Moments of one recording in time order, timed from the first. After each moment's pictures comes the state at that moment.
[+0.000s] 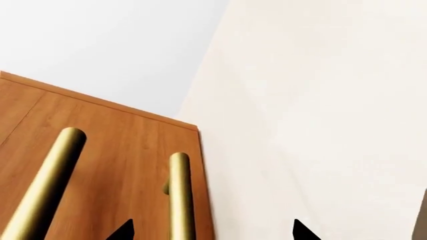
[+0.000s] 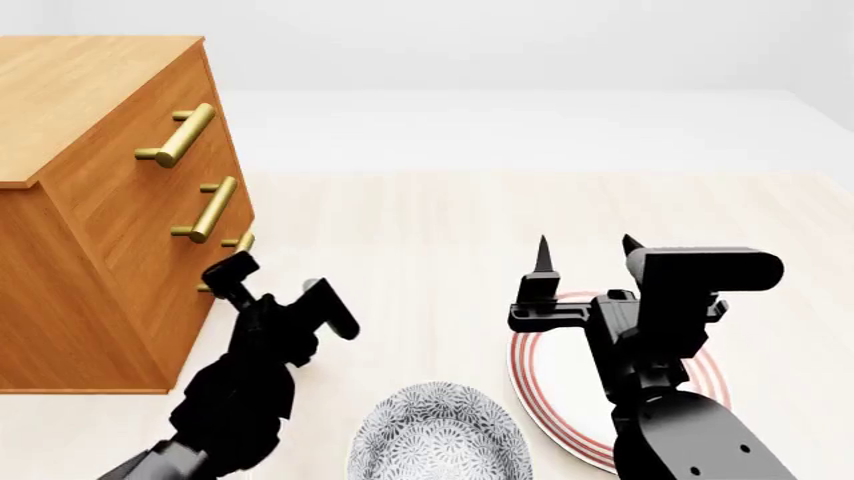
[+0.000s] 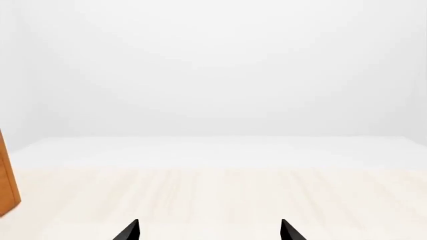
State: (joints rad) left arm -0.86 -0.26 0.87 -0.76 0.20 -0.55 -0.21; right arm 0.35 0.26 -0.10 -0.59 0.43 0.80 0.31
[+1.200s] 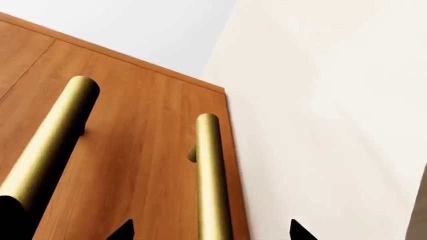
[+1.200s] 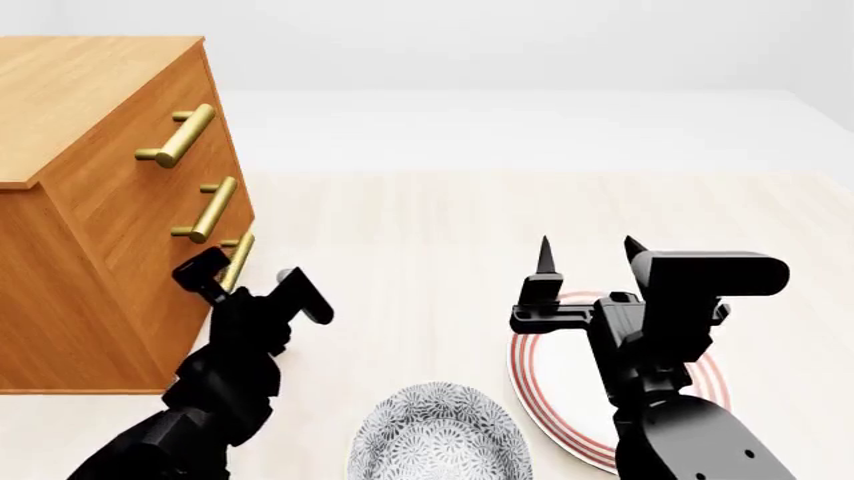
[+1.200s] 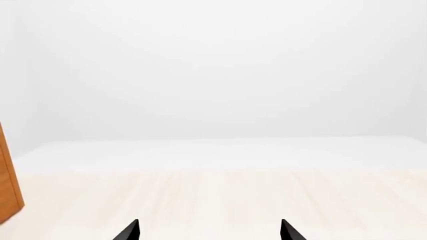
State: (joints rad) left arm -1.01 -0.15 0.89 -1.28 0.13 -0.33 -0.33; right arm 0.33 0.27 -0.10 -0.59 0.46 0.77 0.33
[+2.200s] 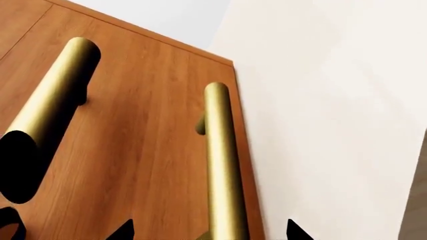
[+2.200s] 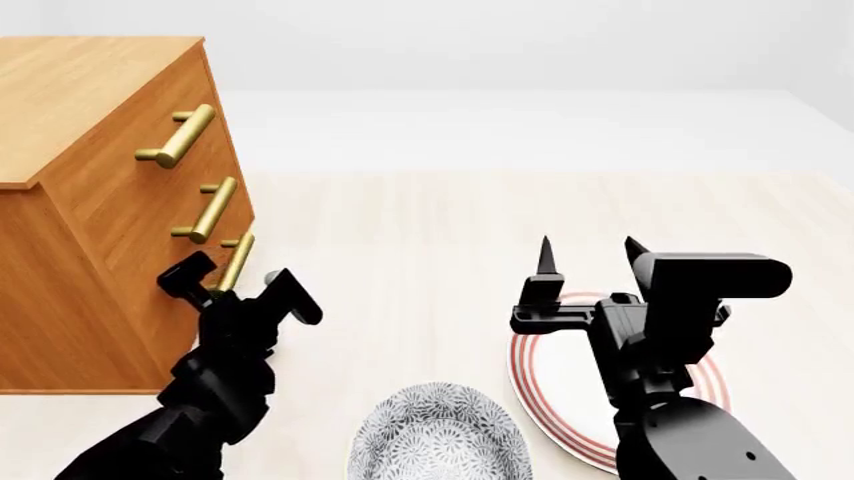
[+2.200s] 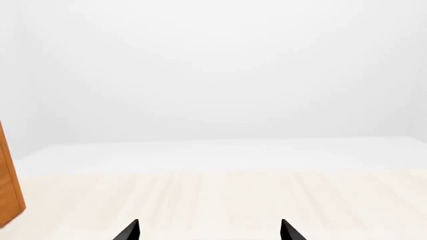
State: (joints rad) left arm -1.02 -0.16 0.97 -1.28 0.03 -0.39 -0.37; right arm 0.33 0.28 -0.10 -0.59 0.48 0.75 0.34
